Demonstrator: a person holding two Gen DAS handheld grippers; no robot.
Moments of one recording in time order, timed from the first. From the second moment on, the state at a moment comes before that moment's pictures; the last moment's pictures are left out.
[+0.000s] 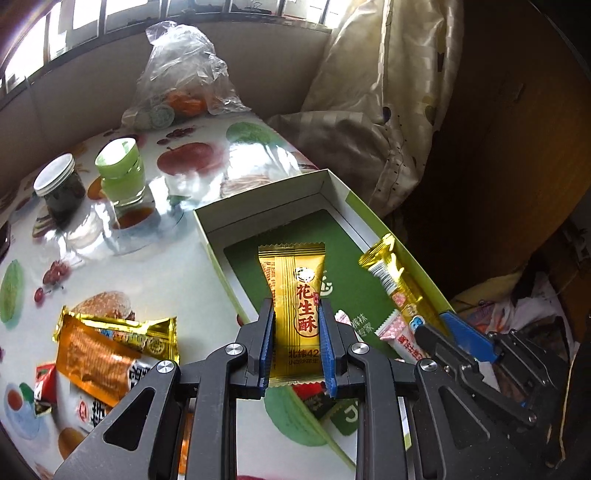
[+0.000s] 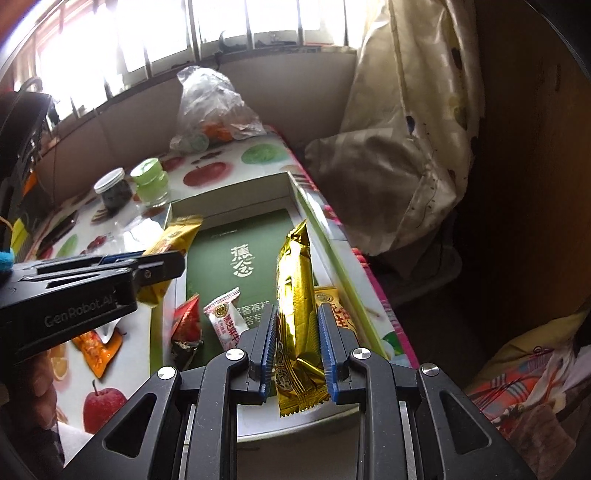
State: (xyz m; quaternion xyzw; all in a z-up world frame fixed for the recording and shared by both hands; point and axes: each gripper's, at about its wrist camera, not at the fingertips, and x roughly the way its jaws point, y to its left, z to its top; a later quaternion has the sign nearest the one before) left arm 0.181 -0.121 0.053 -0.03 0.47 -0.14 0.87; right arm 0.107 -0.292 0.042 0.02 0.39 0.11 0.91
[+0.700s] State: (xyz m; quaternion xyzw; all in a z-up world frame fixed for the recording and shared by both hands) left arm 0.203 -0.131 0.032 -0.03 0.49 -0.14 0.86; right arm 0.128 -0.283 0.029 0.01 0.41 0.12 0.91
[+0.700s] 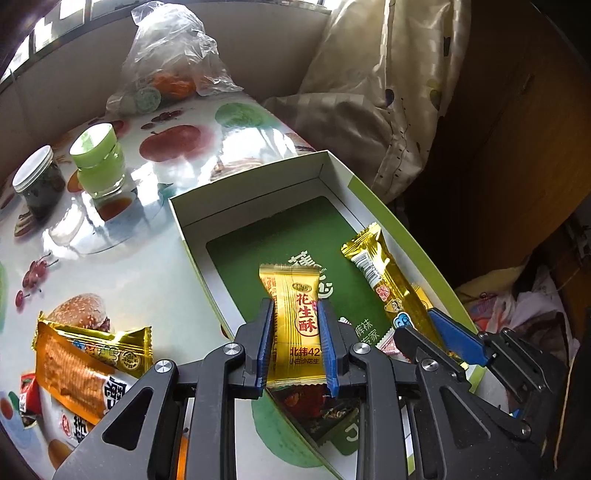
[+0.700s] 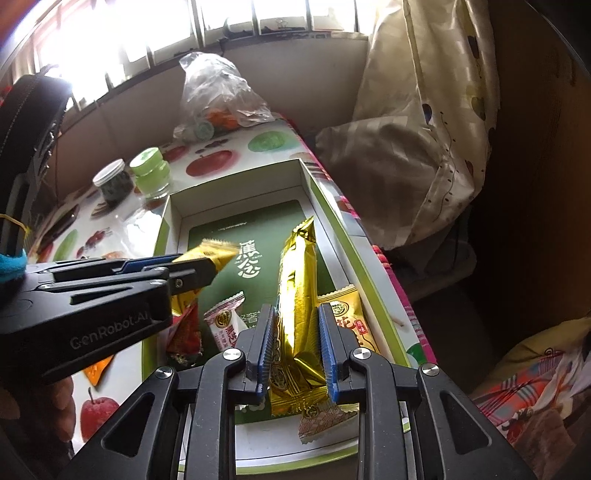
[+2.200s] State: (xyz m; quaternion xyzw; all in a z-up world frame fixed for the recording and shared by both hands) left arm 0.132 -0.098 0.070 -0.03 0.44 -0.11 0.89; right arm 0.077 -0.273 0.050 0.01 0.37 0.10 0.92
